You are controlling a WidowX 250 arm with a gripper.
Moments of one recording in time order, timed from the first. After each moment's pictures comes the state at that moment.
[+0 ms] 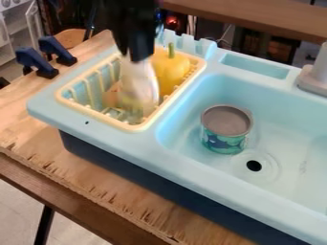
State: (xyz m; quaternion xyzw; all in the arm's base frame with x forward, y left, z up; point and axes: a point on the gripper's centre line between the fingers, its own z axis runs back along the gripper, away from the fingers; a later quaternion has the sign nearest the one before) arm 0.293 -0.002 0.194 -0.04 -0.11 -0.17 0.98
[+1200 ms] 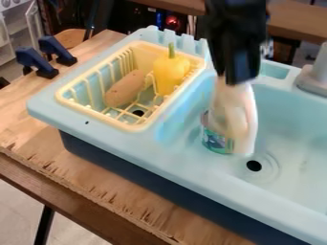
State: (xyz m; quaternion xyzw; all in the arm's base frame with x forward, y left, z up) arm 0.272 -0.125 0.207 -0.11 -0.11 -0.36 0.92
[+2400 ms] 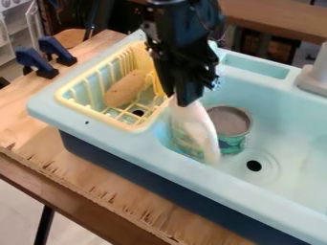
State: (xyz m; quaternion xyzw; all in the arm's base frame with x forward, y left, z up) arm 0.275 -0.066 0.171 -0.04 -0.13 -0.18 0.97
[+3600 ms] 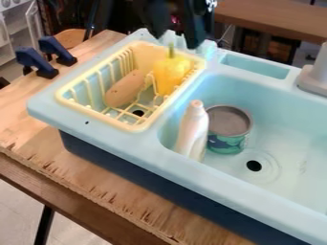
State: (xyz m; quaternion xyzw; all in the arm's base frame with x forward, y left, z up) arm 0.285 -0.051 0.228 -0.10 -0.20 -0.12 0.97
